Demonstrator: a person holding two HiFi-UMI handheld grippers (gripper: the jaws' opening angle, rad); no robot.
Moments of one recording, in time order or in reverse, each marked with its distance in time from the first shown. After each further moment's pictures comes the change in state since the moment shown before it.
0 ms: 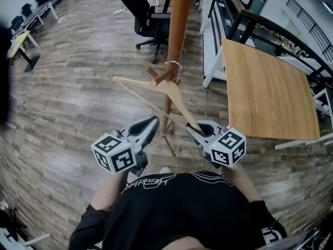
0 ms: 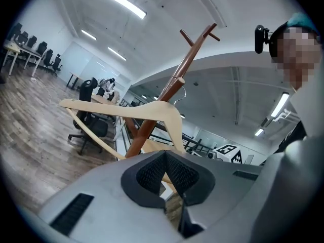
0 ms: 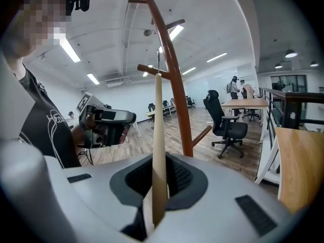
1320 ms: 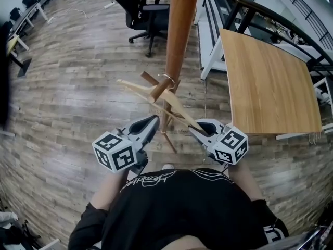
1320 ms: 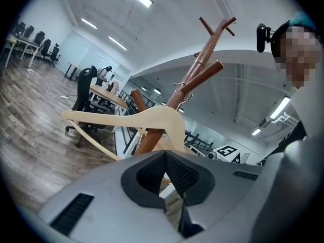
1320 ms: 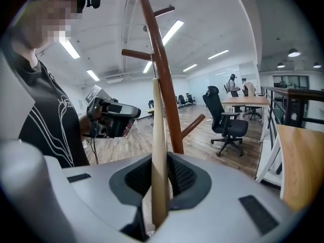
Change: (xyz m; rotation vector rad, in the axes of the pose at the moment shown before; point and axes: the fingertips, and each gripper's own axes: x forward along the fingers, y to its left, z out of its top) left arm 0.037 0.051 -0.011 -0.042 0.088 -0.031; right arm 0.029 -0.040 -0.026 -0.016 0.036 0.008
